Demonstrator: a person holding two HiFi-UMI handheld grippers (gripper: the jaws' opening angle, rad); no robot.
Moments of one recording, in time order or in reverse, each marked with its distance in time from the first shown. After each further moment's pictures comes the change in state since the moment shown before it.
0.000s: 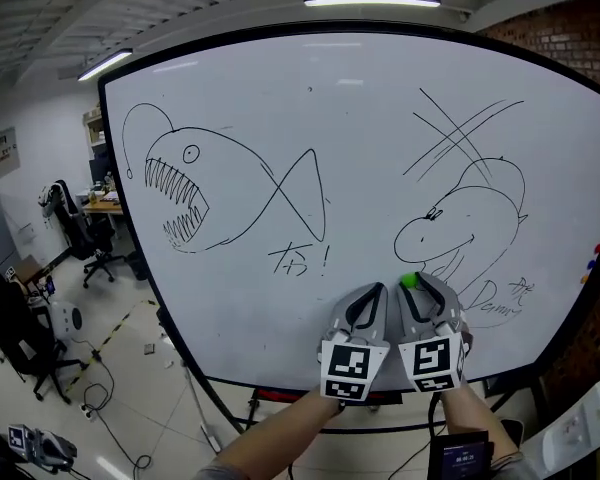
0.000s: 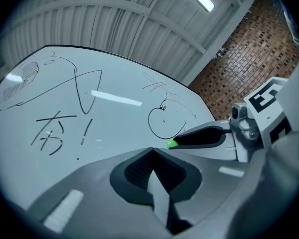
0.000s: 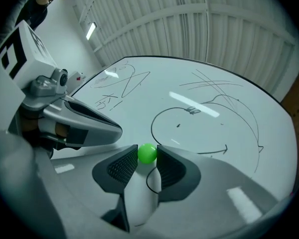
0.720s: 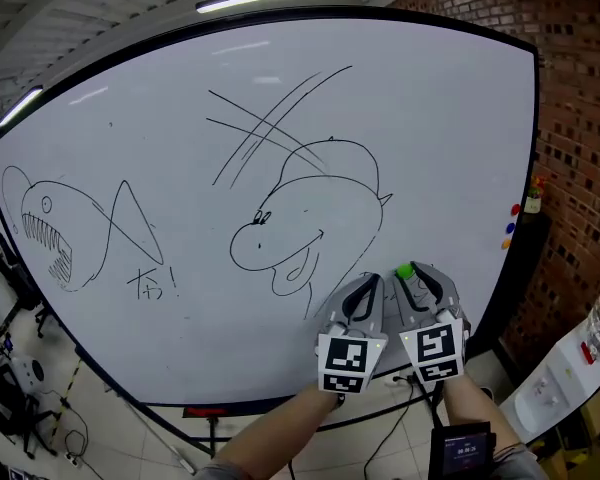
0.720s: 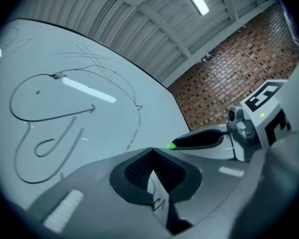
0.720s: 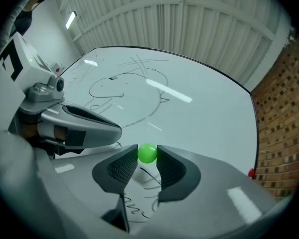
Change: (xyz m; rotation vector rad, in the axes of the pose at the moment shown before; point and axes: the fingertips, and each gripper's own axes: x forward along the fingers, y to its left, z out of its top) left arm 0.116 -0.220 0.003 -0.067 -0.035 -0.268; right arm -0.109 -0.188 -0.122 0.061 0.146 -0.189
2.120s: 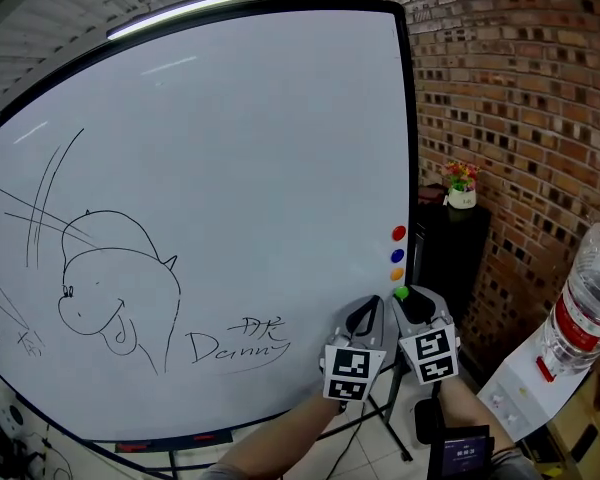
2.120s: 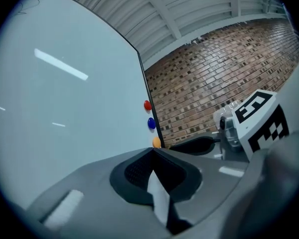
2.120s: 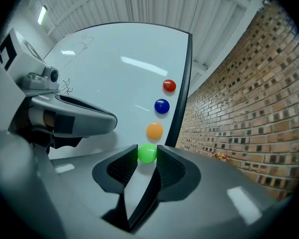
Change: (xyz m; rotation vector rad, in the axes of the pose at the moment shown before) left arm 0.226 -0.235 -0.099 -0.046 0.119 -0.209; right arm -0.039 -0.248 -0.251 0.140 0.220 -0.086
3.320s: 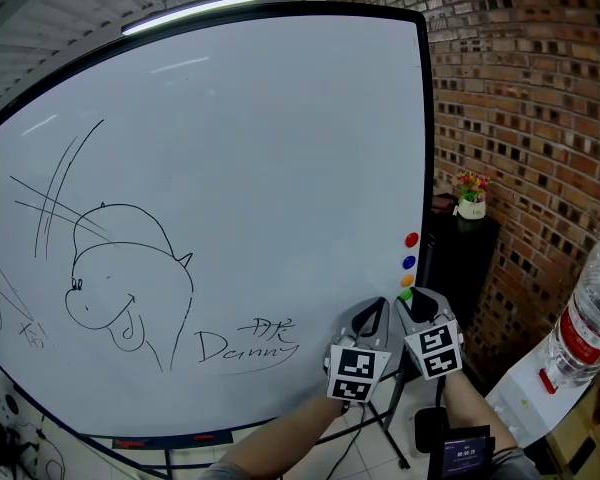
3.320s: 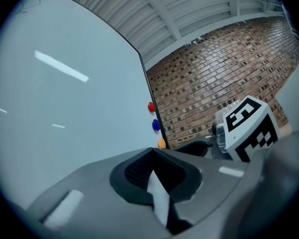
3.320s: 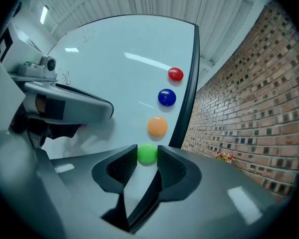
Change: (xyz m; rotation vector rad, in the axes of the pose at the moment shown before) left arm 0.002 0.013 0.001 0.011 -0.011 0.013; right arm 0.026 0.003 -0.010 -0.025 0.046 0.057
